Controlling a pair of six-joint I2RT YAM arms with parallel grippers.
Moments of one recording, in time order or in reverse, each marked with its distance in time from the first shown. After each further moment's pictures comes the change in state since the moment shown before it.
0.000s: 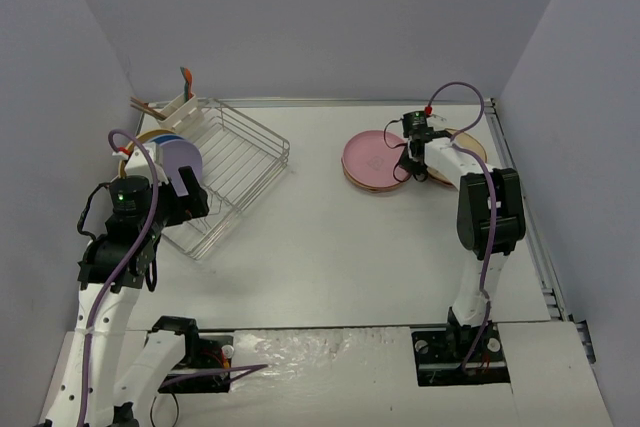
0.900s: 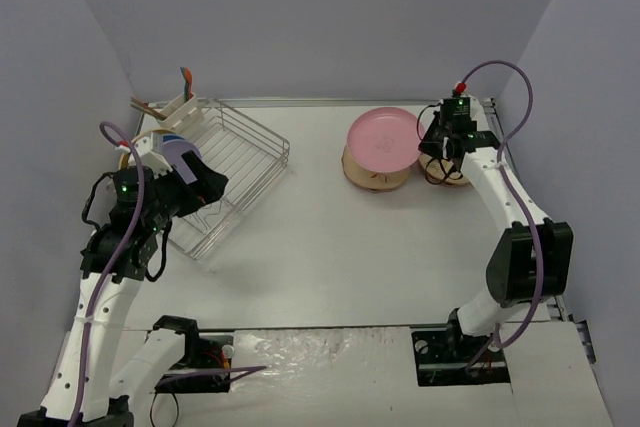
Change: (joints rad) left arm -0.051 0.050 0.035 0.074 0.156 -0.282; right arm -0.069 -0.386 -0.086 -0.015 -0.206 -0.061
